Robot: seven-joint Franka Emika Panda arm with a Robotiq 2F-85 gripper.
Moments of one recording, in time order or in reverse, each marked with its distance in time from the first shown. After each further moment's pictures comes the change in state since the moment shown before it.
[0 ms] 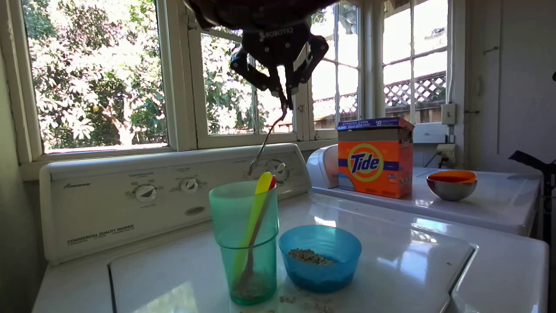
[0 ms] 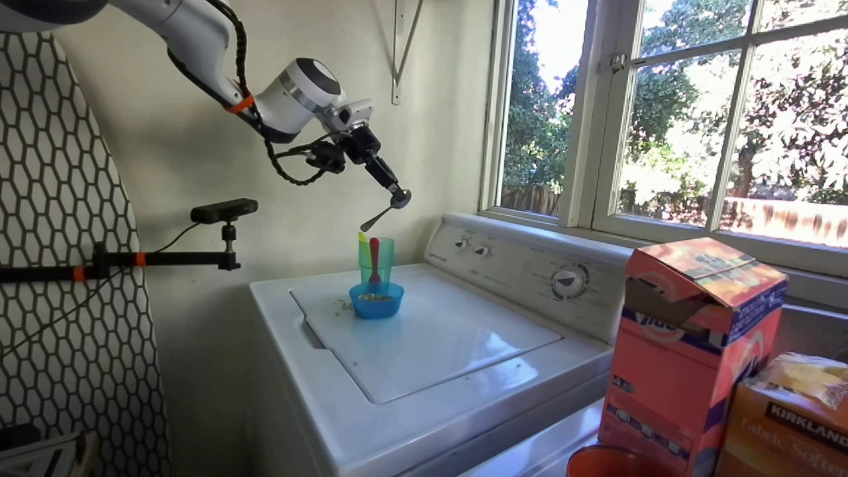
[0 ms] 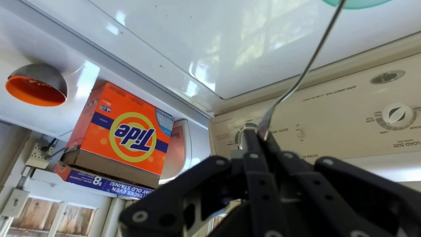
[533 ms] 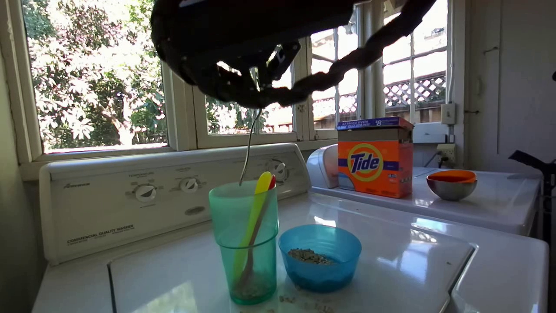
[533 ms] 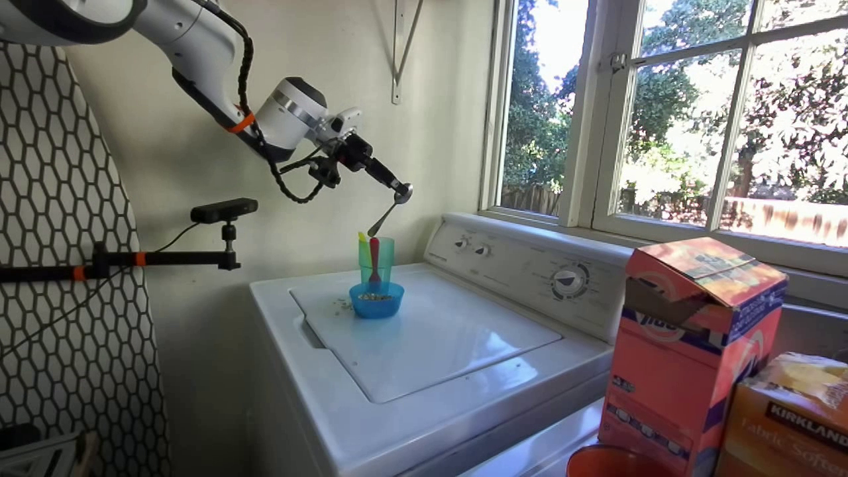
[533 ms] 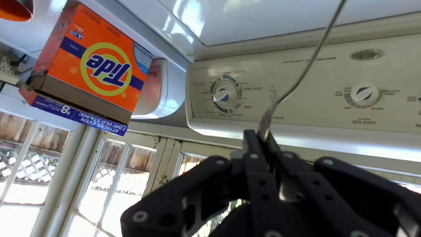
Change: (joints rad) arm 0.007 0.065 0.083 0.003 -0.290 -0.008 0.015
